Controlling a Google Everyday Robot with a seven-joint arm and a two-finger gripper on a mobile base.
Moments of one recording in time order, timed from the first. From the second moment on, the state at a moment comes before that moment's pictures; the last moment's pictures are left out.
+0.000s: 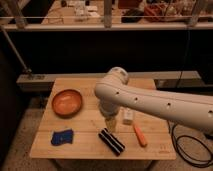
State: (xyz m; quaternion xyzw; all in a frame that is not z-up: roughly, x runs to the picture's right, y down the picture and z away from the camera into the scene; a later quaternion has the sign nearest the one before) arm 0.005 0.139 0.669 -0.30 -0.09 -0.14 0.94
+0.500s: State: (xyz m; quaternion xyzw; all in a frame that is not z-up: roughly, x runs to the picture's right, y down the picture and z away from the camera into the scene) arm -0.026 0.144 0.680 -0.30 -0.11 -0.16 0.93
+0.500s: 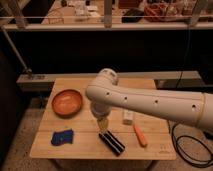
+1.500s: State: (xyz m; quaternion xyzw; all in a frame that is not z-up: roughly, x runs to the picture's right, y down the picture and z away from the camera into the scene) arm -0.081 0.149 0.698 -0.29 -0.14 -0.20 0.92
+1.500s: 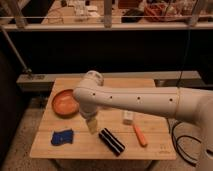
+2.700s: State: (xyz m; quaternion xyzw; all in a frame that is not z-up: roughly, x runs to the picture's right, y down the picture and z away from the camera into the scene) arm -0.143 0.175 0.725 -0.32 -0.17 -0.24 0.90
